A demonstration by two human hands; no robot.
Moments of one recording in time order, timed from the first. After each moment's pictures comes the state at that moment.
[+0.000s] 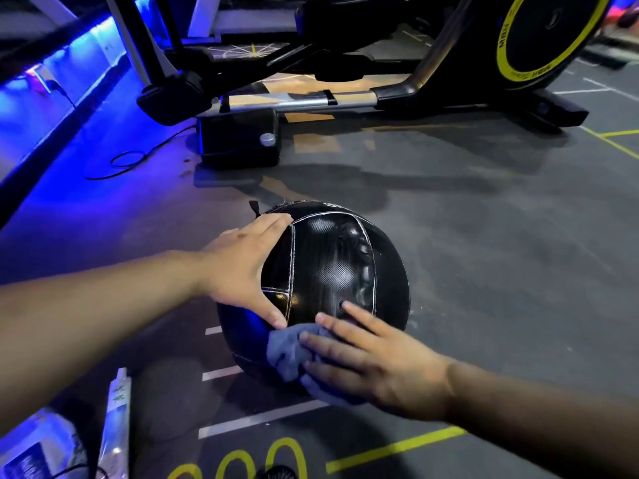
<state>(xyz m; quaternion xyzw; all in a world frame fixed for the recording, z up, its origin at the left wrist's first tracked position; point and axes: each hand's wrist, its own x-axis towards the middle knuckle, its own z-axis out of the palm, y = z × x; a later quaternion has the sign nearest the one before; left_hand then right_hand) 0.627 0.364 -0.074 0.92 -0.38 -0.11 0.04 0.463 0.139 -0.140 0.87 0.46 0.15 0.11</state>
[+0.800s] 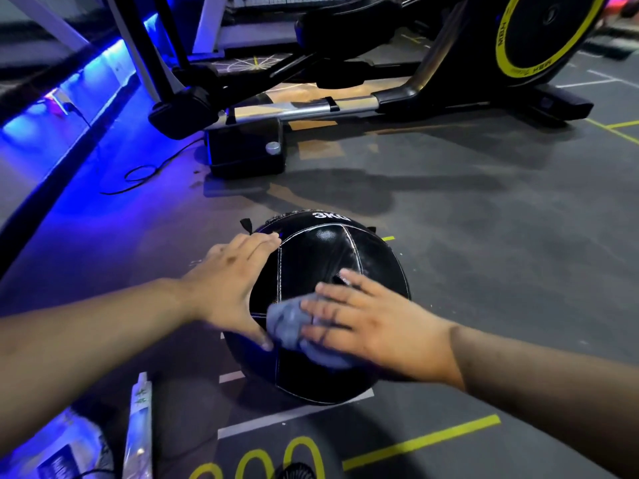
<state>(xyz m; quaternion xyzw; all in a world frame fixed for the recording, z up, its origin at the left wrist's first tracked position) 0.603 0.399 -0.080 0.92 -0.40 -0.04 -0.04 0.488 0.151 -0.116 0.89 0.42 0.16 0.08</state>
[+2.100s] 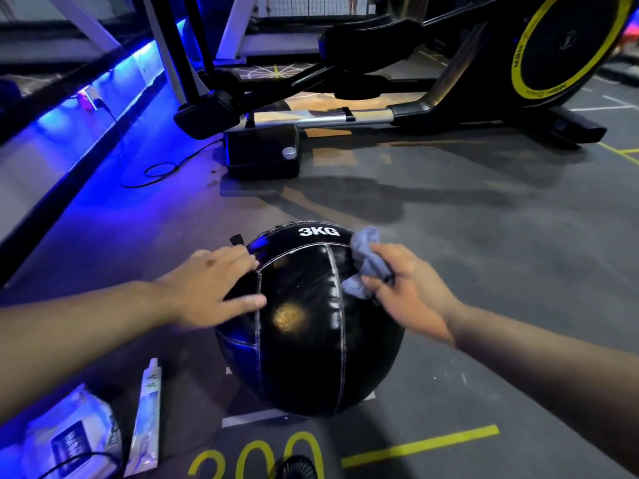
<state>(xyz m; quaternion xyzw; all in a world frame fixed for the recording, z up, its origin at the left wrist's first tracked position) 0.592 0.453 -0.073 0.92 -0.38 -0.03 0.00 0.504 0.143 -0.098 0.94 0.04 0.12 -0.31</state>
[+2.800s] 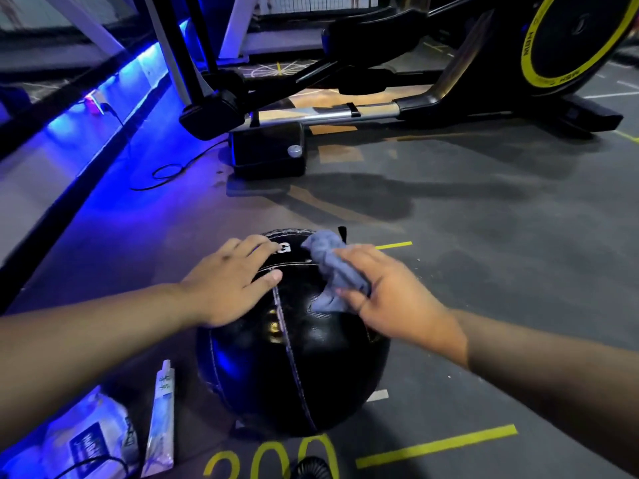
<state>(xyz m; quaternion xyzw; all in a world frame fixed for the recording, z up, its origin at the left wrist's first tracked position) 0.592 0.433 -0.078 0.95 -0.31 -0.03 0.06 0.515 0.180 -0.104 0.92 0.16 0.14 -0.32</state>
